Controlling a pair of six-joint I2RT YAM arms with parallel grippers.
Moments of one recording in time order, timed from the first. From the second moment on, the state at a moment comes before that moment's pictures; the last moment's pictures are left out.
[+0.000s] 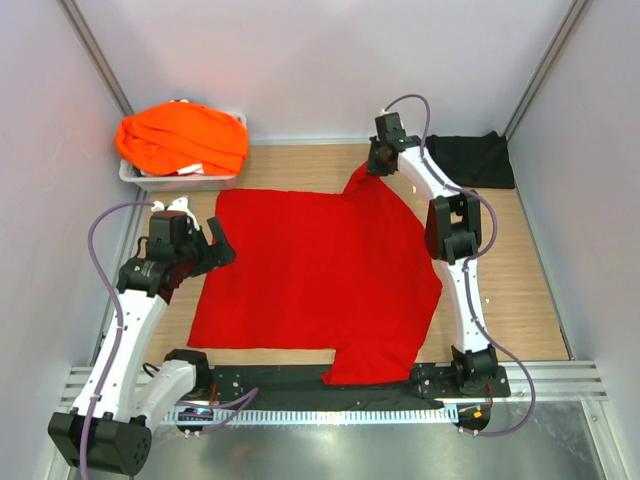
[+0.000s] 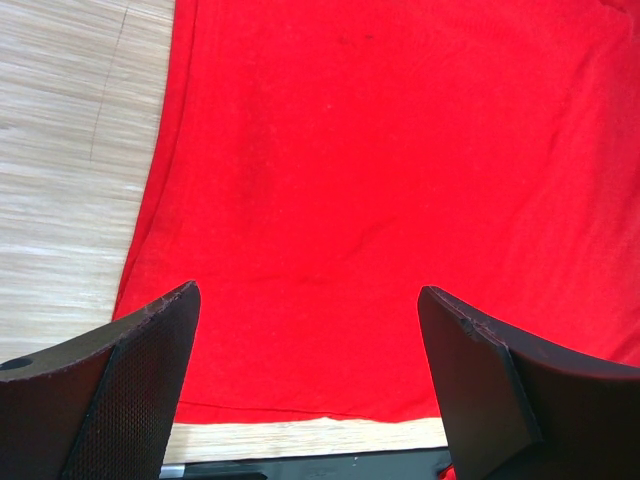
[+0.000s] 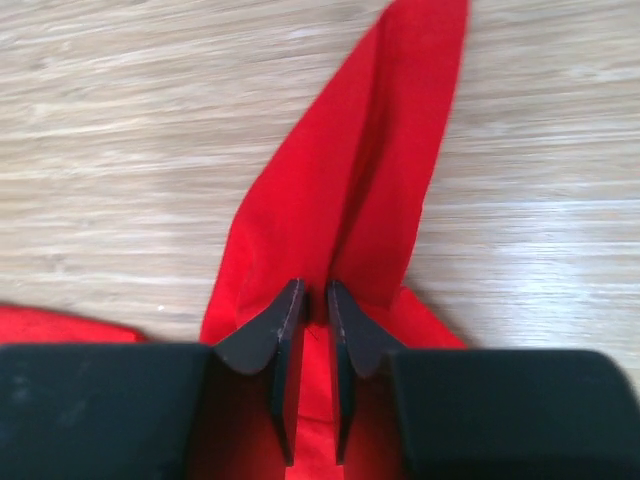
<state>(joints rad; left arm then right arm) -0.12 0.89 0.91 -0.80 0.03 -0.43 0.27 2.47 2.25 -0.62 0.02 0.40</state>
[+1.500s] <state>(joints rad) -0.12 0.89 0.91 -0.80 0.03 -0.43 0.27 2.48 2.29 -0.64 -0.03 0.41</state>
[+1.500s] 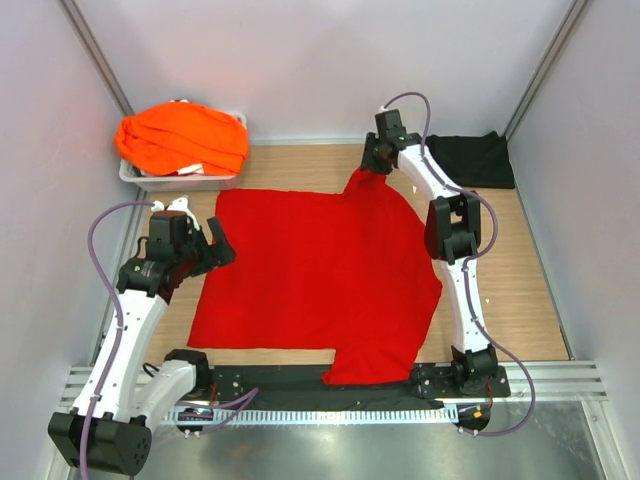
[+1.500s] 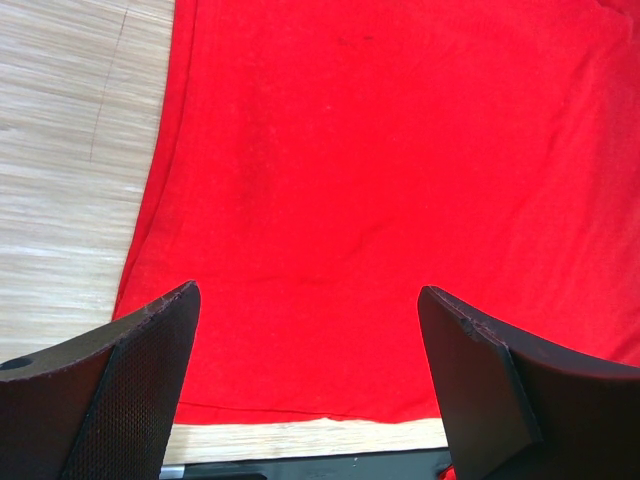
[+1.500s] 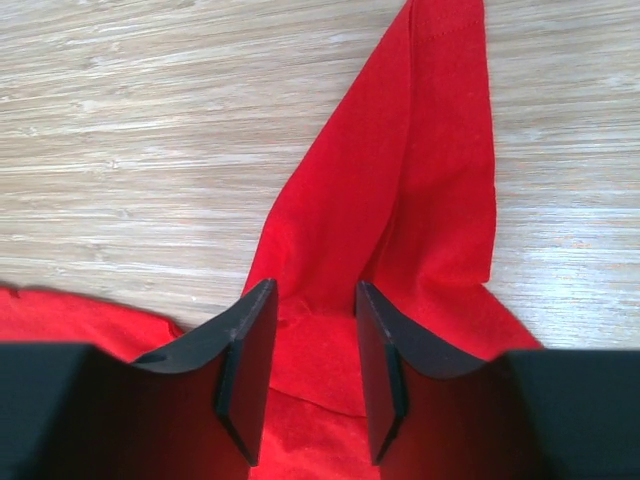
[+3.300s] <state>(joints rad) -0.12 0.91 0.91 -0.80 0.03 -0.43 0.27 2.55 2.29 -0.06 -0.18 0.68</state>
